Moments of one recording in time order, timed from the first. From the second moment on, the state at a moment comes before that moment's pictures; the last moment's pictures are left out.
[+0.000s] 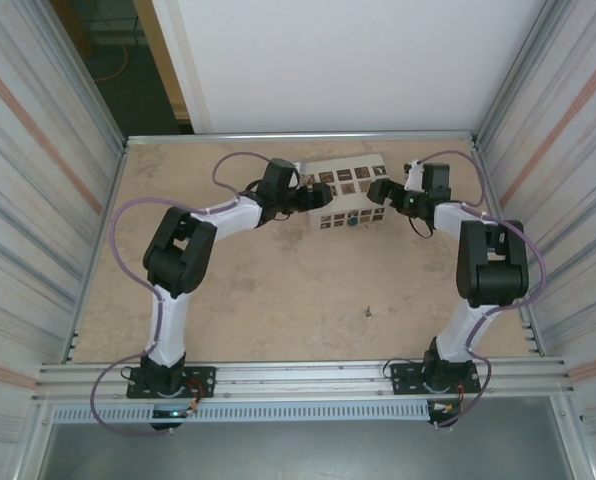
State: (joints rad) left arm -0.56 2.09 1.44 0.02 0.30 -0.65; right arm 0.02 1.79 1.04 0.03 -0.52 0.37
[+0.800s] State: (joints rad) left arm -0.49 1.79 1.09 -0.02 0.16 -0.61; right arm 0.40 1.44 0.71 -0.07 -0.43 0.43
